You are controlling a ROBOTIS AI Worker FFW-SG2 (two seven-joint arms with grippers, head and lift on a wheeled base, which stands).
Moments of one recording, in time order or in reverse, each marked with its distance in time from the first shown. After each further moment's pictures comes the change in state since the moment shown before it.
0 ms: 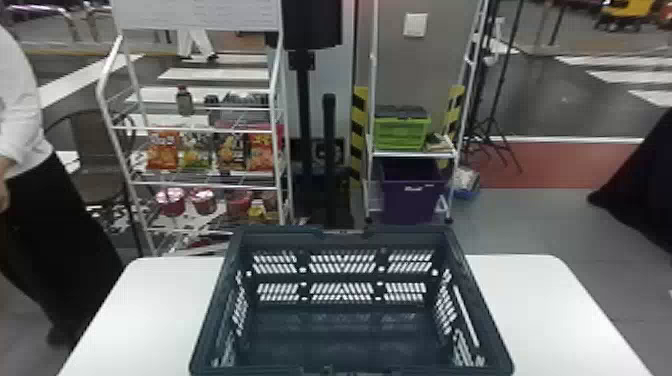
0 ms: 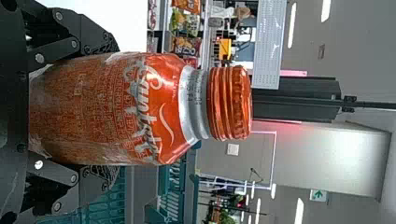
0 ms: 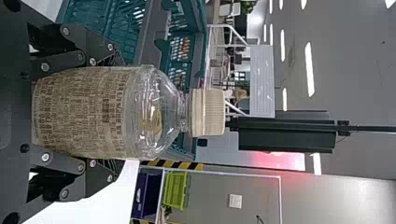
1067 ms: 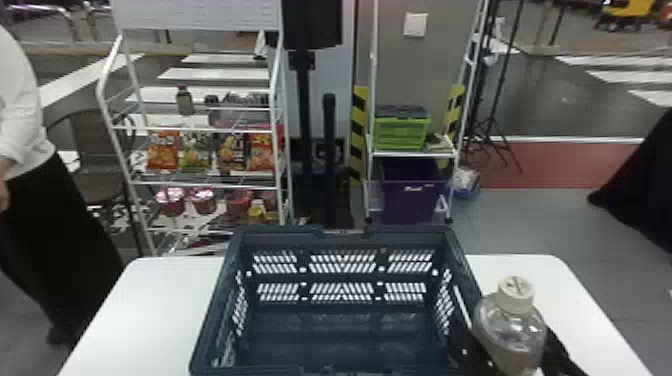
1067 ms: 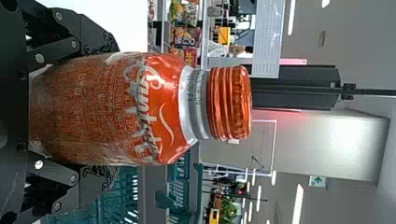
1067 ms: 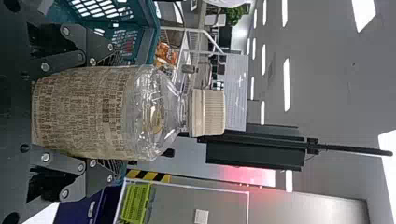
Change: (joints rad) left arm 0.038 0.079 -0.013 0.029 0.017 -0.079 0.003; right arm -0.339 0.000 0.144 -0.242 0.163 0.466 -0.056
